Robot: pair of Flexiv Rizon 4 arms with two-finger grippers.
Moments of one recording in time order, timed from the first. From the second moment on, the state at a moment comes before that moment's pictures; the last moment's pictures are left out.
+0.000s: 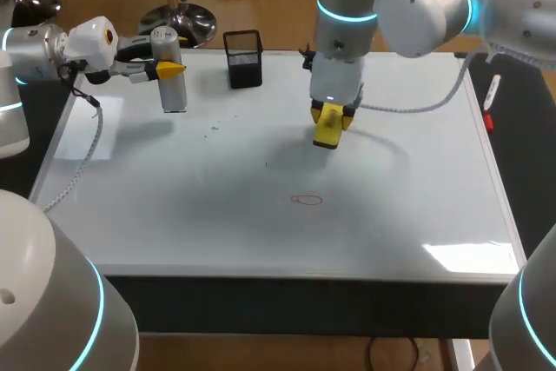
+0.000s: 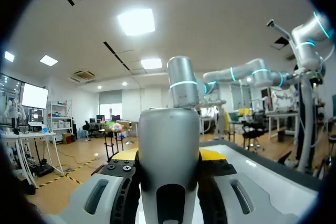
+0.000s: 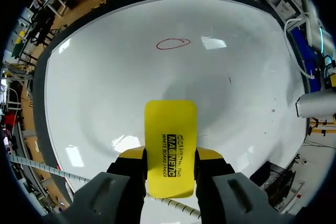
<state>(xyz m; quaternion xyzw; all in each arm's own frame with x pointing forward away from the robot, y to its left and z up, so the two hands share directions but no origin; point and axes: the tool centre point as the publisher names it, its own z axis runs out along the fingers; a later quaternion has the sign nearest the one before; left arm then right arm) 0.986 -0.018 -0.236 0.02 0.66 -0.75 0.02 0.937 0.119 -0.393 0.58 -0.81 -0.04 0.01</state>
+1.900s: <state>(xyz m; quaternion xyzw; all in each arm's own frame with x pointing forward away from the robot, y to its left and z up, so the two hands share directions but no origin) 0.985 -0.018 -0.235 0.02 0.66 -0.75 0.02 0.937 0.074 -0.430 0.52 -0.85 -0.04 0.04</state>
